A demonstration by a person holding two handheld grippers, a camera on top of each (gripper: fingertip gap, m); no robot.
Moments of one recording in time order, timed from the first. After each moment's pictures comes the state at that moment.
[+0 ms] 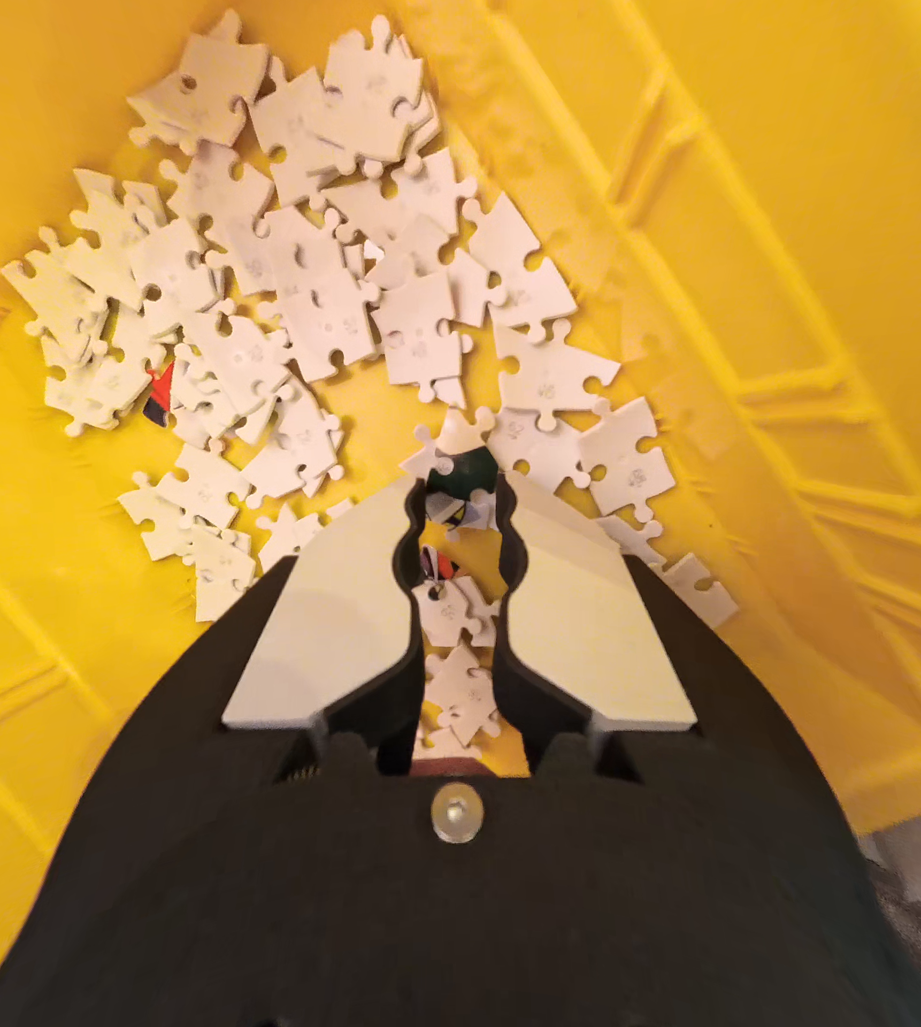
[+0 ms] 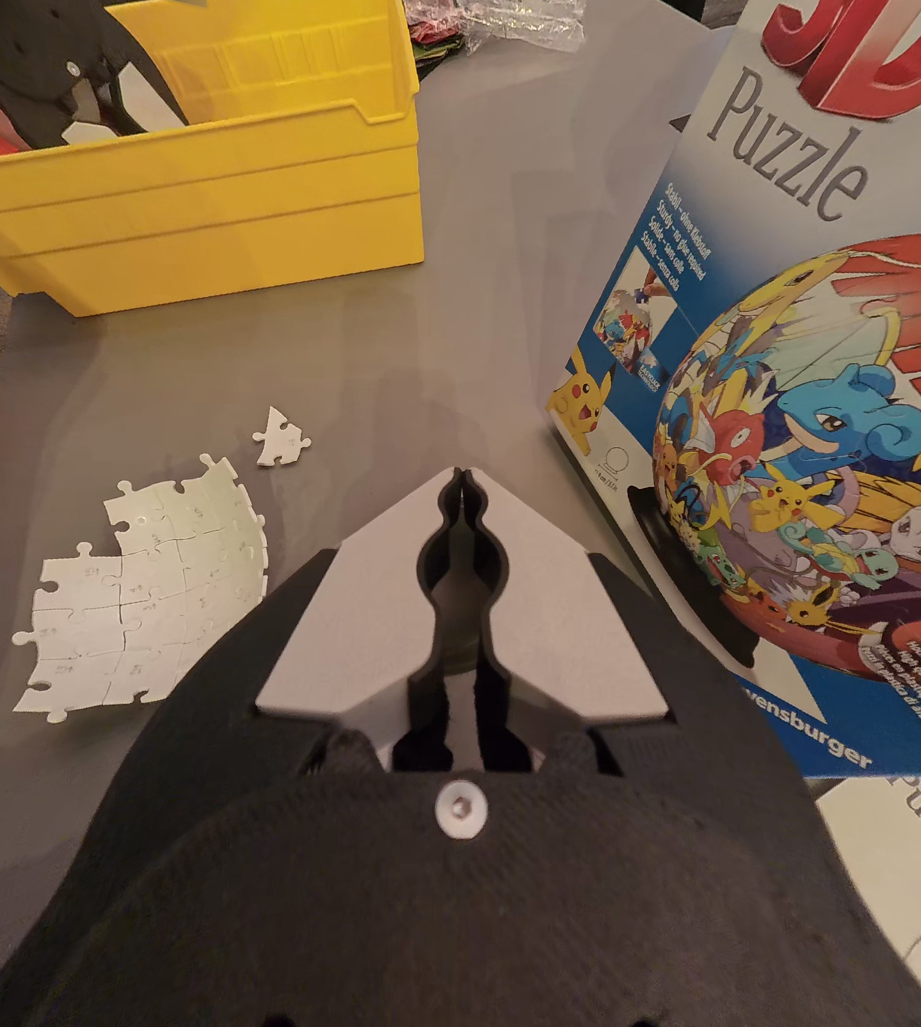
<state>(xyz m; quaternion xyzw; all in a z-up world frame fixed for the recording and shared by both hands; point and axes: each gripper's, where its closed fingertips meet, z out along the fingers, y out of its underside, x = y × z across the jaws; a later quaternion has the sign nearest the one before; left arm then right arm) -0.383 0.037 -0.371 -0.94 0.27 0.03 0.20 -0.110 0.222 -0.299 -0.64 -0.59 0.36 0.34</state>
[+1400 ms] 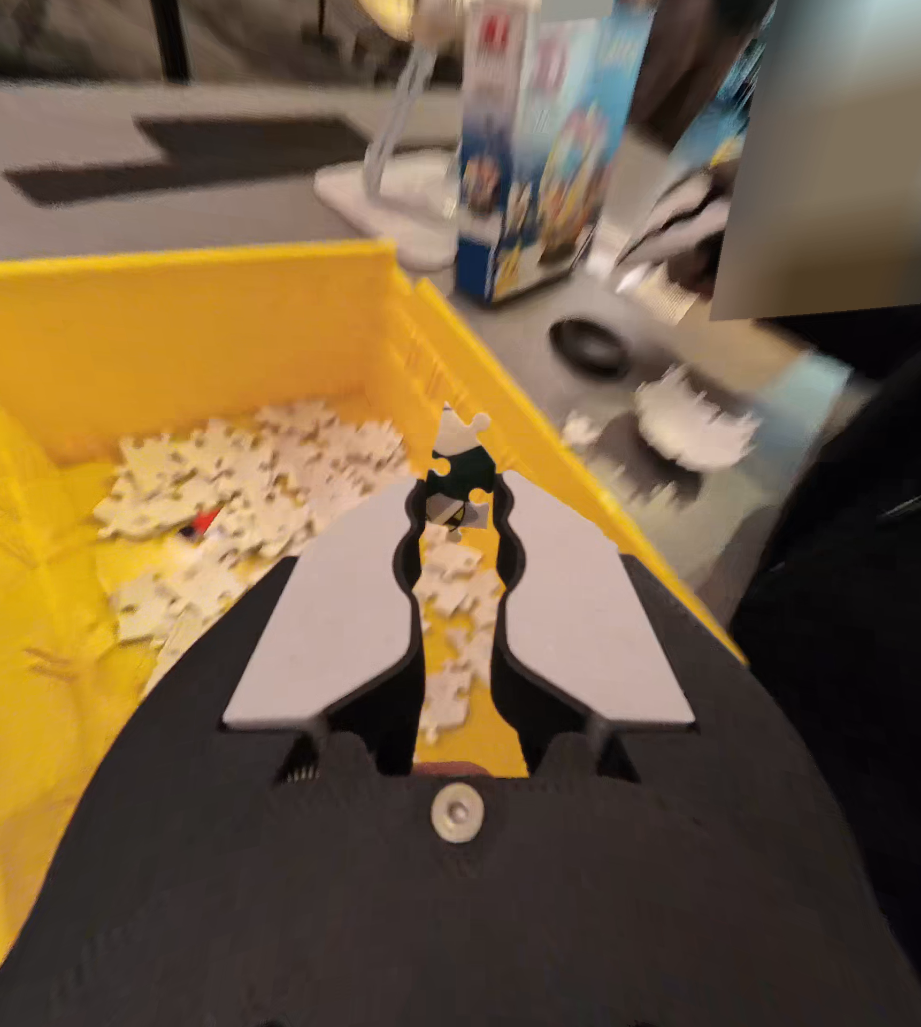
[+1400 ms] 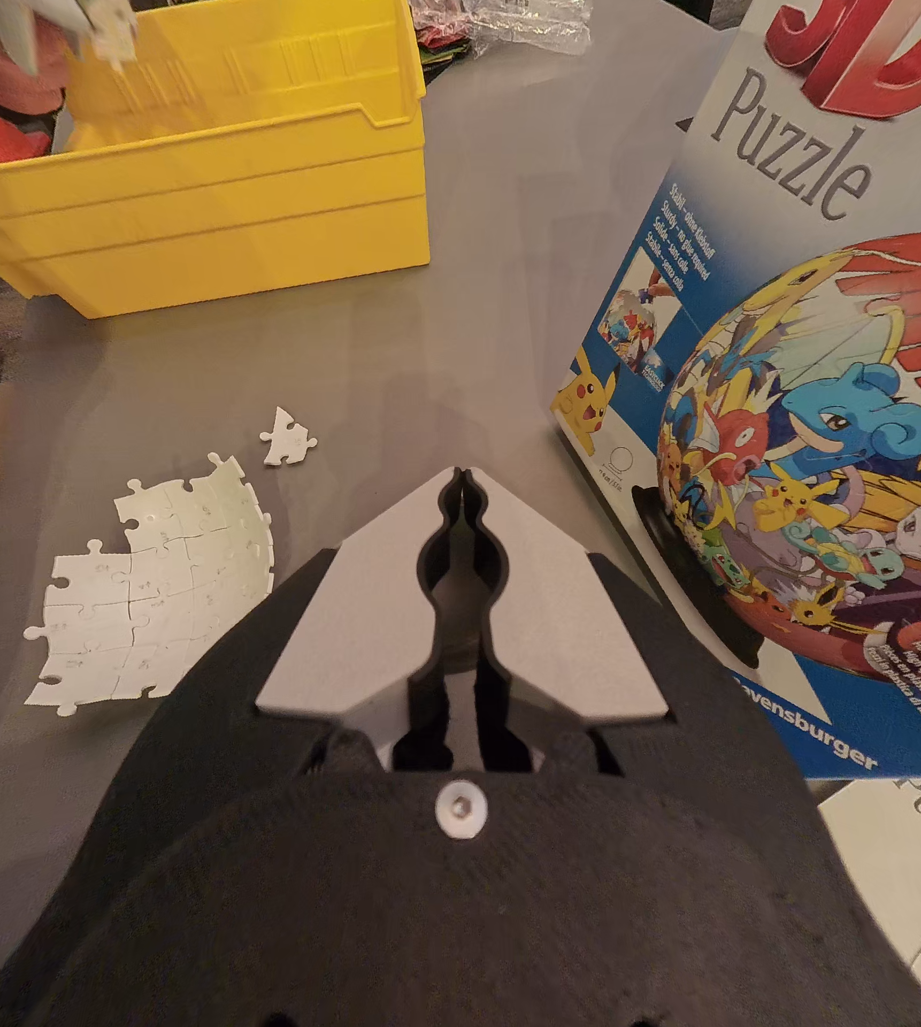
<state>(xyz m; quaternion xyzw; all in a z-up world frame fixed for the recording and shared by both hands) -0.379 0.039 -0.251 -0.83 0.13 -0.25 0.48 -0.109 0.221 -0.297 -0.64 -0.59 0.37 0.33</state>
